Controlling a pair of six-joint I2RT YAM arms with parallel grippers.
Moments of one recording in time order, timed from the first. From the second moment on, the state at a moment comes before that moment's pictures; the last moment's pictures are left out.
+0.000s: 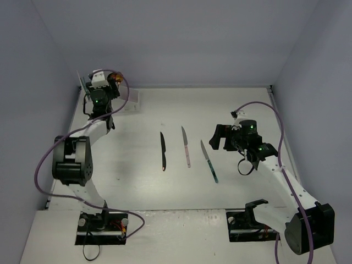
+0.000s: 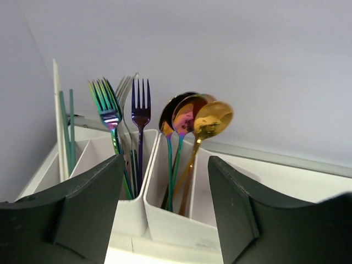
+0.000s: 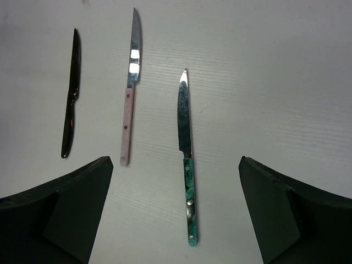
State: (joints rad) left arm -0.04 1.78 1.14 0.68 -0.20 -0.09; right arm 0.26 1.05 0.74 -0.34 -0.18 0.30
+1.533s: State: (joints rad) left arm -0.66 1.81 1.20 -0.57 -0.13 -0.67; right arm 0.26 0.94 0.67 -0.37 -0.14 0.32
